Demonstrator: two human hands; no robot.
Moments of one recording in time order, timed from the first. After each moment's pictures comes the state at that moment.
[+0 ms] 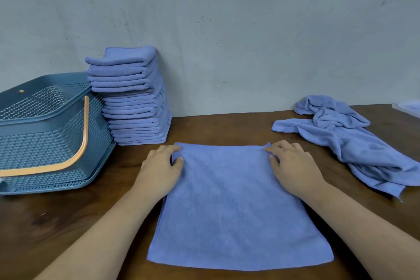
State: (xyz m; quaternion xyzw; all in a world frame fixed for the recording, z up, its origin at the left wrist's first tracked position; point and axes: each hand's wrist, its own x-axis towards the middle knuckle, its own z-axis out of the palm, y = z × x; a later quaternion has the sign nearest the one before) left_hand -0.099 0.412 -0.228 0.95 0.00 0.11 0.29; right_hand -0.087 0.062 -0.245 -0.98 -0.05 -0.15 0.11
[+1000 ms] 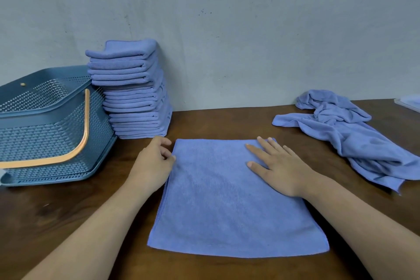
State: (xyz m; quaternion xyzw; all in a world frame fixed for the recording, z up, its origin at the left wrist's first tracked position) left_hand -0.105 0.425 -0.226 0.92 0.07 0.10 0.38; right_hand -0.099 0.078 -0.233 -0.98 -0.14 0.04 0.09
